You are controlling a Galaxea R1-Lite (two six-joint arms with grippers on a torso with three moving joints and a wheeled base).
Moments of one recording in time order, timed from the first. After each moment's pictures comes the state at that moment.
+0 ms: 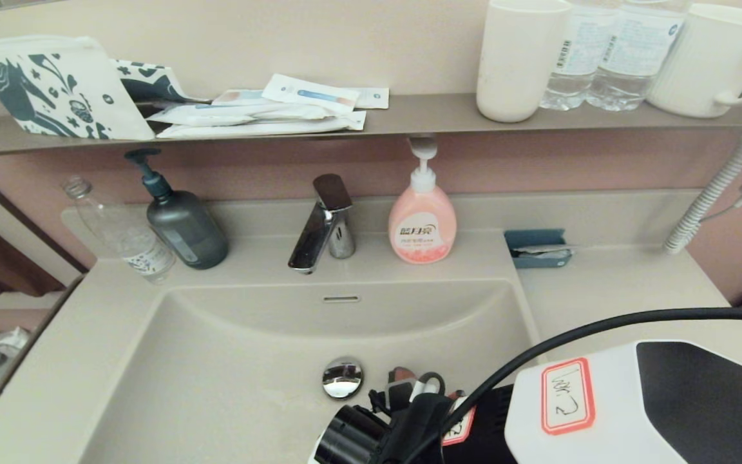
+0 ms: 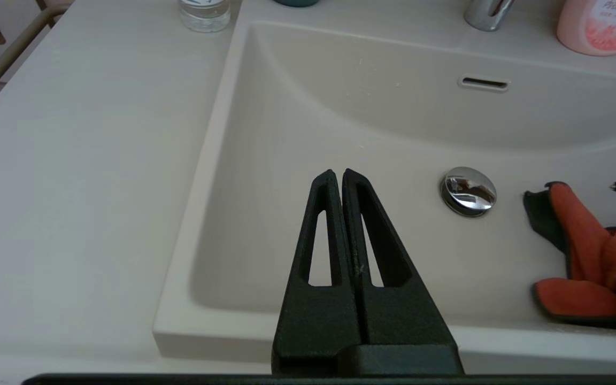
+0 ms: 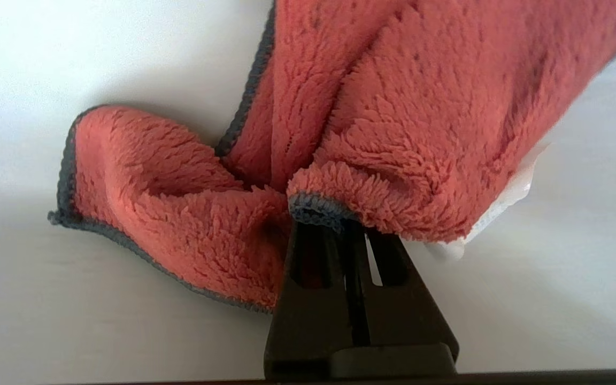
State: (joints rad) left arm 0.00 0.00 0.00 0.00 0.04 -0.13; right arm 1.10 2.35 -1.48 0.55 -0.42 0.88
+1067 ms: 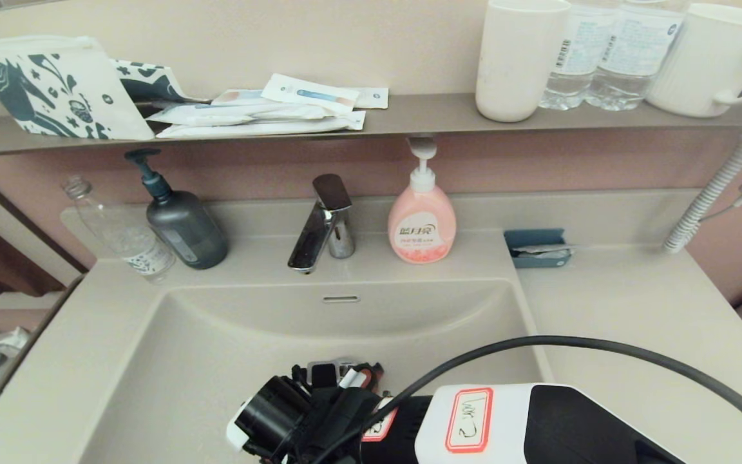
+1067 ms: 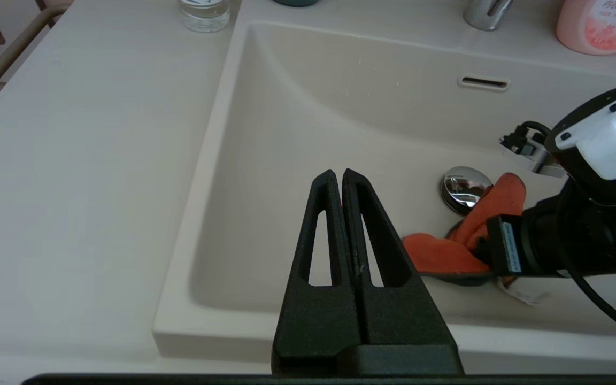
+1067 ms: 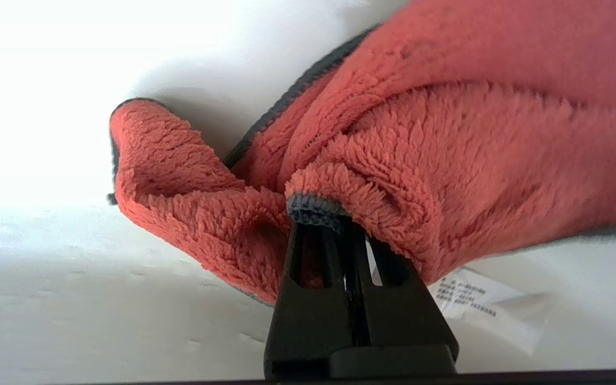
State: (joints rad) left arm 0.00 0.00 0.00 0.00 0.04 -0.13; right arm 1.13 2.59 -1.97 0.42 -0.30 0.87
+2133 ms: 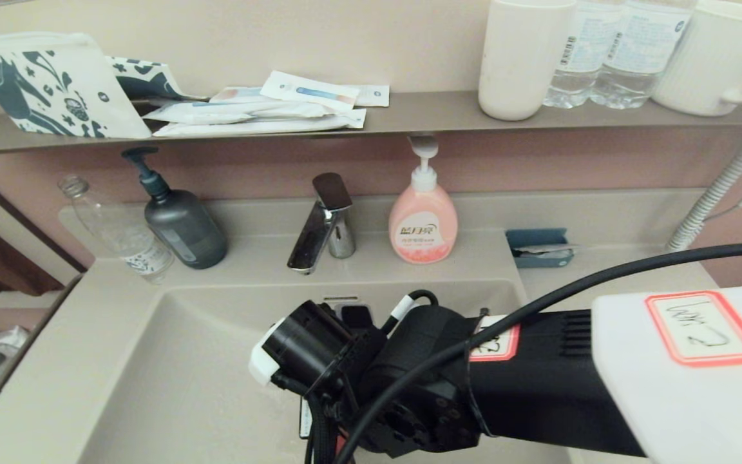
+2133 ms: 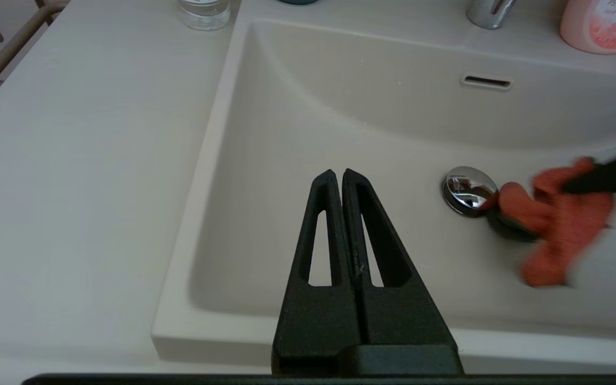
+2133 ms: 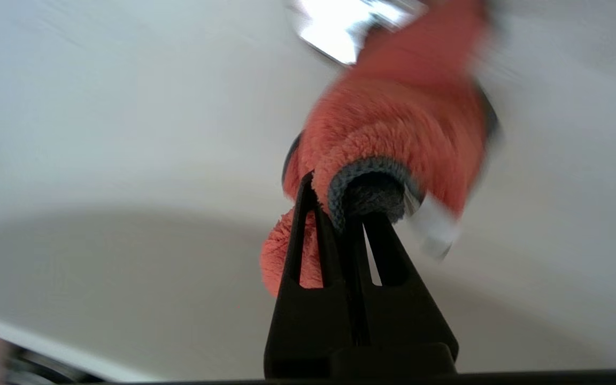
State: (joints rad) left arm 0.00 0.00 0.00 0.00 0.04 -0.13; right arm 1.09 2.25 -1.82 0.54 -0.32 0.84
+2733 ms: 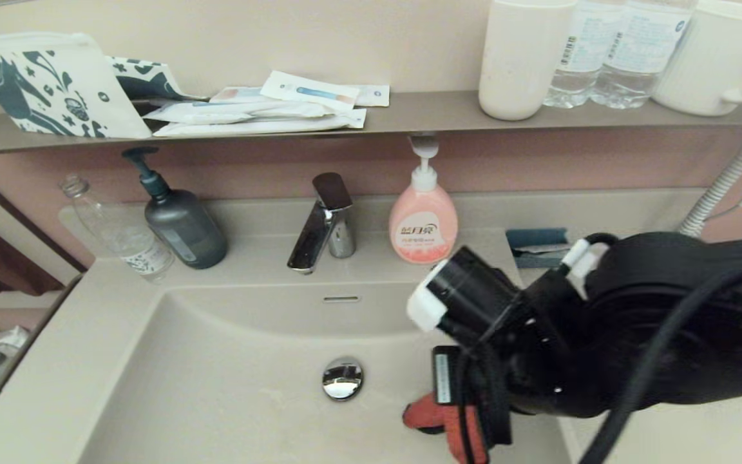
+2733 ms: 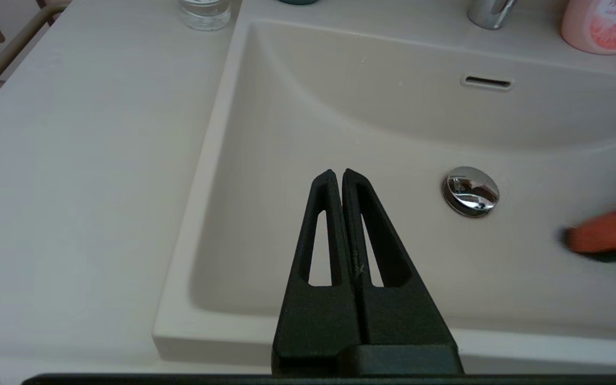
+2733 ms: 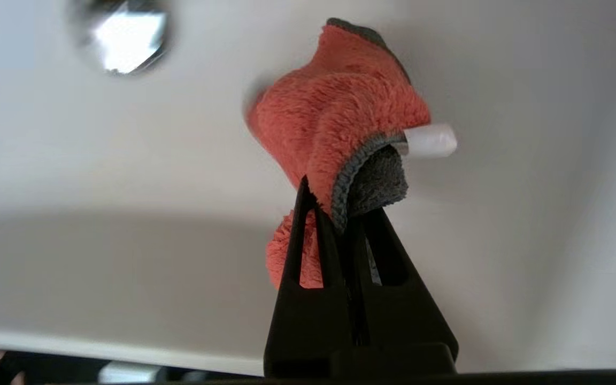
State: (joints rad) left arm 0.00 0.00 0.00 0.00 0.04 -0.13; right arm 0.94 1.86 -1.42 0.59 -0.38 0.82
